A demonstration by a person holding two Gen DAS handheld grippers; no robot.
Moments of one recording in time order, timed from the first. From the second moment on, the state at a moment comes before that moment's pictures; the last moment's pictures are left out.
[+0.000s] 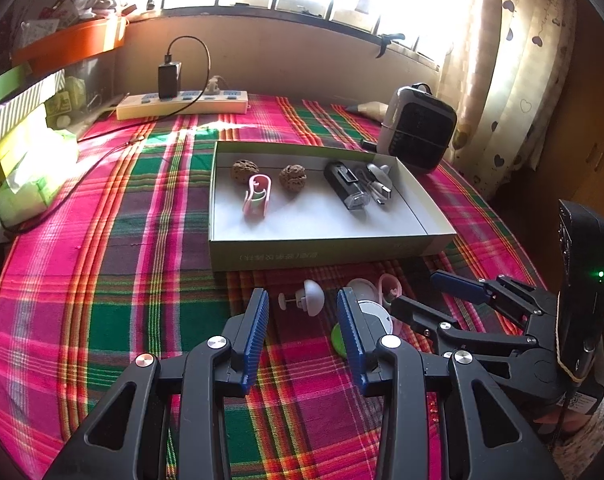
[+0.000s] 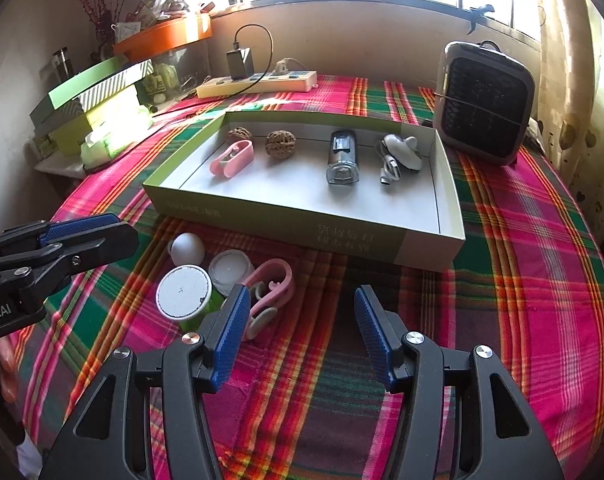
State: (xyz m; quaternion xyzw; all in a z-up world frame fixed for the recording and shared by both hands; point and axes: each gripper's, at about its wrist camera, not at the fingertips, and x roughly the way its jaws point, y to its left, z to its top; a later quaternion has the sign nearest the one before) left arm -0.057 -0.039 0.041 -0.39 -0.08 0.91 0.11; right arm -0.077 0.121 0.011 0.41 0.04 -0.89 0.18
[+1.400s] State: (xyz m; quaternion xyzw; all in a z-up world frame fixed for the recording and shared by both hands) left arm -0.071 0.000 0.018 -0.44 -0.05 0.89 0.14; right arm -0.074 0.153 0.016 0.41 0.05 -0.90 0.13
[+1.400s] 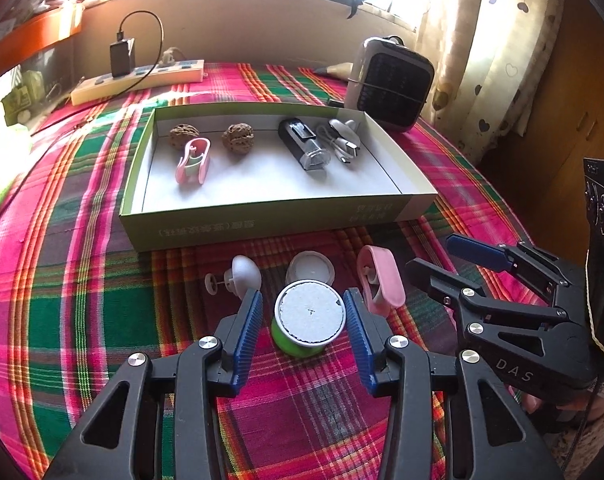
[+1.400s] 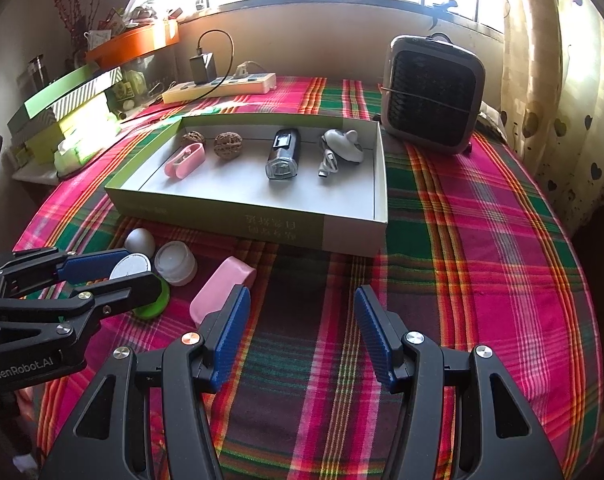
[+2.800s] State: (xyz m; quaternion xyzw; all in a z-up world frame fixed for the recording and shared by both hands) left arm -0.063 -0.033 0.017 -0.44 -0.07 0.89 0.12; right arm -0.084 0.115 0.004 0.43 0.03 -0.89 0.15
